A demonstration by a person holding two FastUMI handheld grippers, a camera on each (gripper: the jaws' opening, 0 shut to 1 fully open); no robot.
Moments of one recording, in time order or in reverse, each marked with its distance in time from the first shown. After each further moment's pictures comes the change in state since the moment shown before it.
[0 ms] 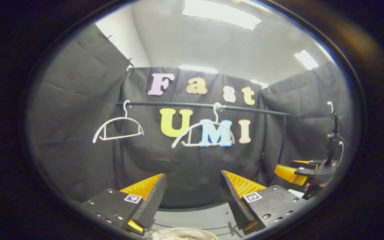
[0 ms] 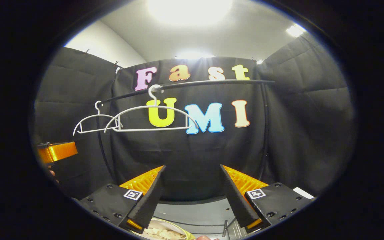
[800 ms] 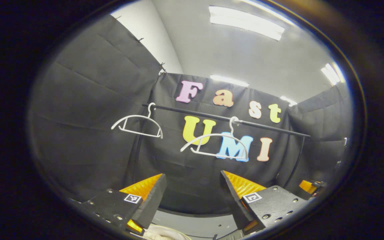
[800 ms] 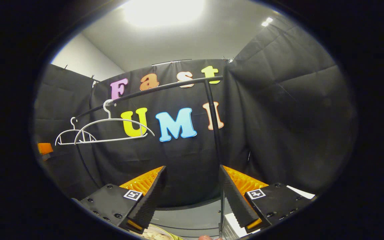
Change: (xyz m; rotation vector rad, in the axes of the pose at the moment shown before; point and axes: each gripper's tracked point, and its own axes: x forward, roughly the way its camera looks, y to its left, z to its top) left arm -0.016 -0.031 -0.008 -0.111 -0.054 0.279; right arm 0.003 -0.146 -0.008 0.115 -0.018 -0.104
